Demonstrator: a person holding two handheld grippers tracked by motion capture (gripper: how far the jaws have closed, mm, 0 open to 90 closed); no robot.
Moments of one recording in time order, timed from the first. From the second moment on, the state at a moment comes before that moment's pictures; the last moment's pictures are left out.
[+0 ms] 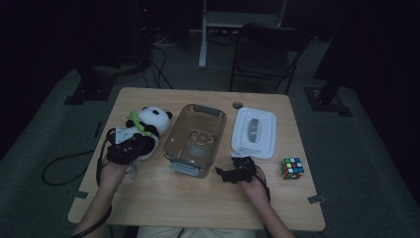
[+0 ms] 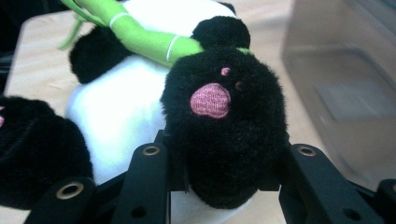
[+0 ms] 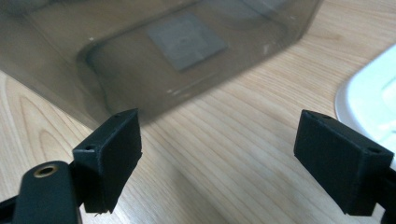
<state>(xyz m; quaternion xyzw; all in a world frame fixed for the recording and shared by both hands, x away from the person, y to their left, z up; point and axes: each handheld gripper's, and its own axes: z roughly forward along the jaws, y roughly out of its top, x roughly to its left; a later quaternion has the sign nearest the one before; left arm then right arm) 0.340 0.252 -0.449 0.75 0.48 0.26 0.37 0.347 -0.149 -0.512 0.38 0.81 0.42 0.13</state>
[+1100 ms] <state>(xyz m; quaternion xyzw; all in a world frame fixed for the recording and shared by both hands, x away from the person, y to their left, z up) 0.381 0.250 -0.429 0.73 0.53 0.23 0.35 0.348 -0.156 -0.517 0.39 0.81 0.41 0.13</state>
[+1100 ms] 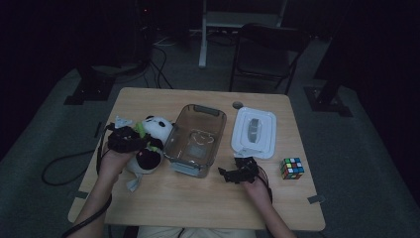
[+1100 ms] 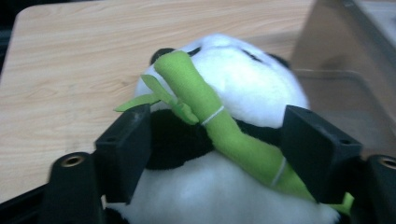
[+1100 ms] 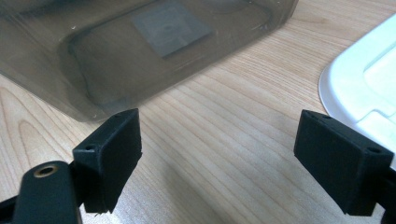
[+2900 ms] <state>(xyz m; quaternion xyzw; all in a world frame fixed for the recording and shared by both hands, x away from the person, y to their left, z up) 0.371 0.265 -0.327 0.63 0.52 0.31 0.49 0.355 -0.089 -0.512 0.36 0.83 0.42 0.11</state>
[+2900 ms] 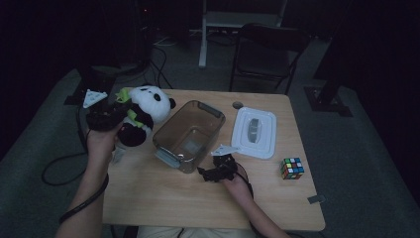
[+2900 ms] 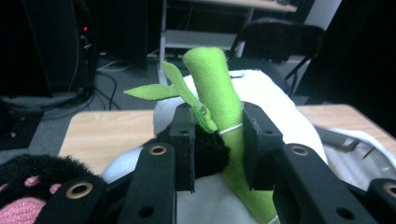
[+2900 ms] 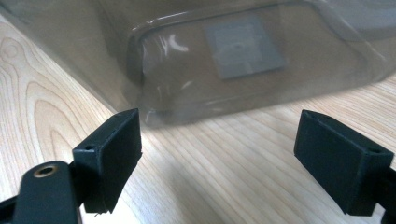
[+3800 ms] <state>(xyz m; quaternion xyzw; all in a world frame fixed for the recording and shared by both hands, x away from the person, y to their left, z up) 0.399 0.138 -0.324 0.68 0.47 0.25 0.51 0.351 -0.113 -0.511 0.37 0.81 0.43 0.12</state>
